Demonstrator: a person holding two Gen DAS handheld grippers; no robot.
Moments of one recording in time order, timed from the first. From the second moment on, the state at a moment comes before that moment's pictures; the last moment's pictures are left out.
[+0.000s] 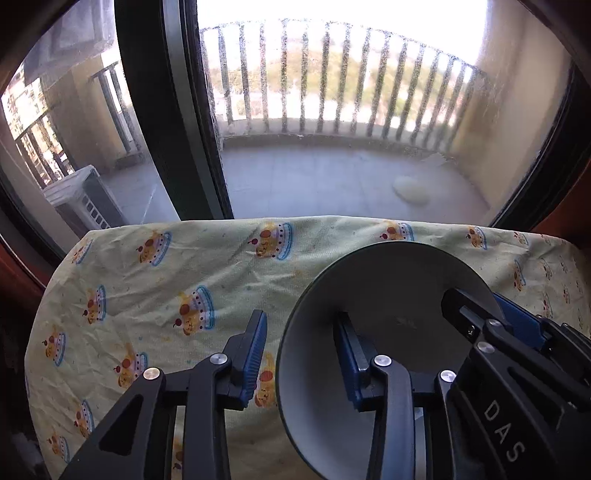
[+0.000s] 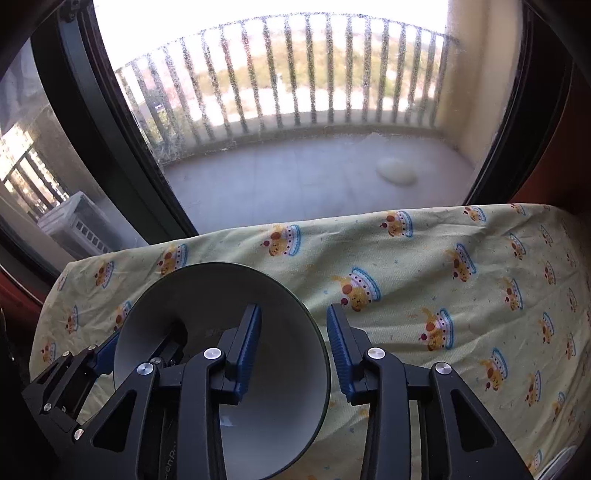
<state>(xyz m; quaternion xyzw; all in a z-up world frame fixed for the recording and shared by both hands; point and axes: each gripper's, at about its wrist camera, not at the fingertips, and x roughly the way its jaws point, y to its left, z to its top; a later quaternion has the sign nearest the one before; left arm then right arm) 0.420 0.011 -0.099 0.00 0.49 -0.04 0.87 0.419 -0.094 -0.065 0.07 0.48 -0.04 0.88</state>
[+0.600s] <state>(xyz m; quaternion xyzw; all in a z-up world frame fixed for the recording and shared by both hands) 0.417 0.002 -0.094 0.01 0.49 -0.05 0.87 0.414 -0.099 -0.062 0.07 0.49 -0.04 0.87</state>
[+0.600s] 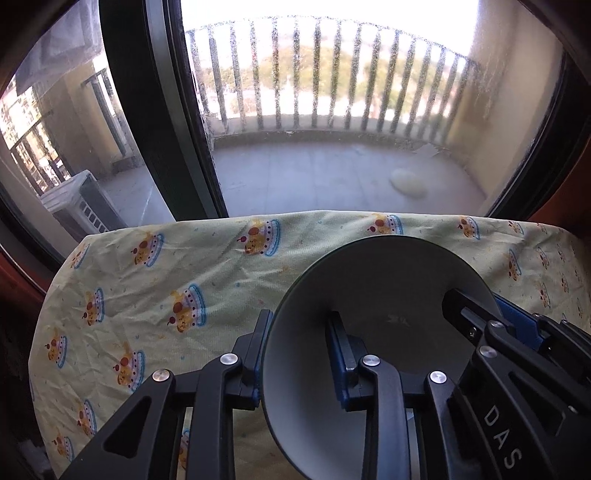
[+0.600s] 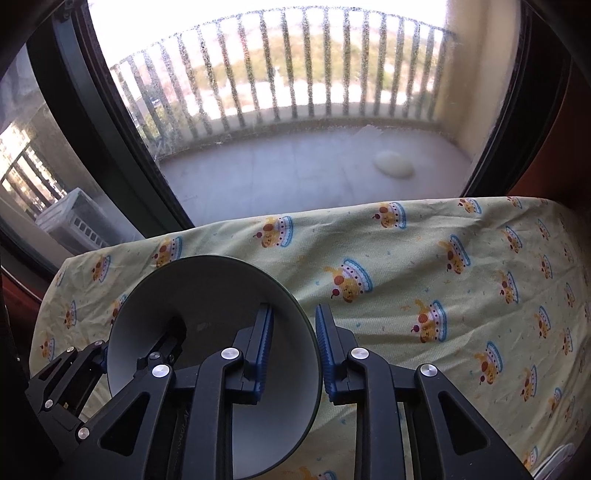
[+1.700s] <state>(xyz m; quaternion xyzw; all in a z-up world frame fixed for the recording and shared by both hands) 0.302 -0.012 0.002 0.00 0.46 -0.01 0.89 0.306 -0.122 0.035 0.06 0.46 0.00 0.89</state>
